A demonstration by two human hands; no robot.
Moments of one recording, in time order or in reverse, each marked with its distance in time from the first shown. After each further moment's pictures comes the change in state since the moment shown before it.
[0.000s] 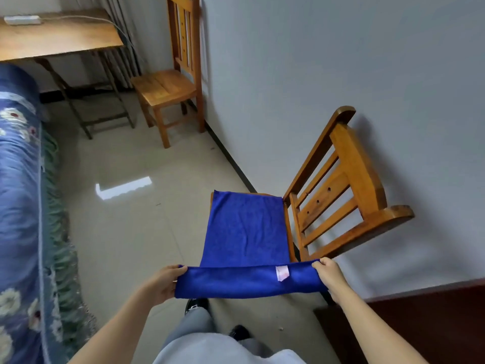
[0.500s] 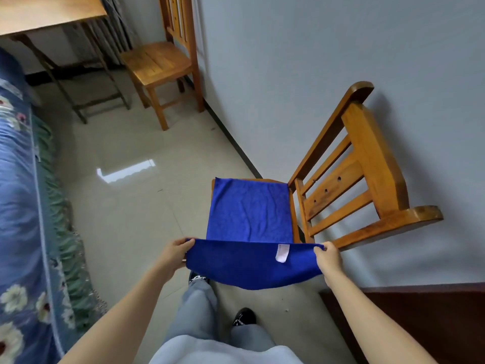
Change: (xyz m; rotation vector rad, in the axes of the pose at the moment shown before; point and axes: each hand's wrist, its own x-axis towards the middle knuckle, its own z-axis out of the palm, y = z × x) left_hand 0.028 0.042 0.024 0.134 0.138 0.156; right_hand 0.029 -0.016 0.021 0.014 0.132 0.061
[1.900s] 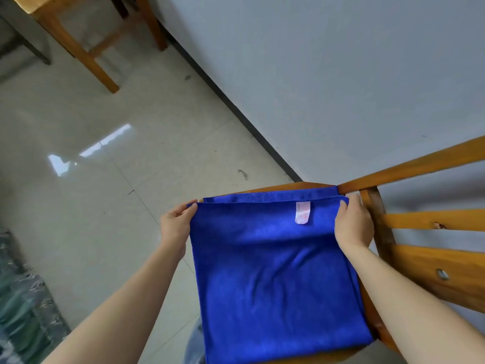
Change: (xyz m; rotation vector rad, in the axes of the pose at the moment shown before) left_hand 0.370 0.099 0.053 -0.158 0.217 -0.006; right_hand 0.299 -0.106 0.175 -0.435 0.307 -0.155
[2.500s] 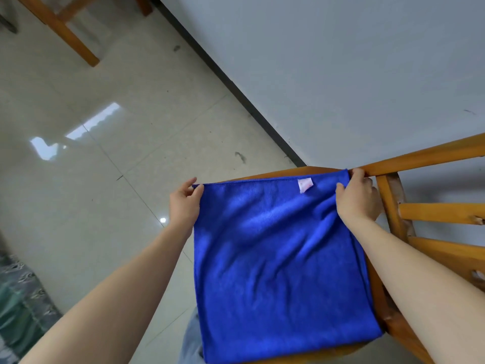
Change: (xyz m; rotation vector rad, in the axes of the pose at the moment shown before) left_hand 0.055 -0.025 0.030 0.276 -0.020 0.080; right_hand 0.037 -0.007 0.030 -0.189 -0.083 0.019
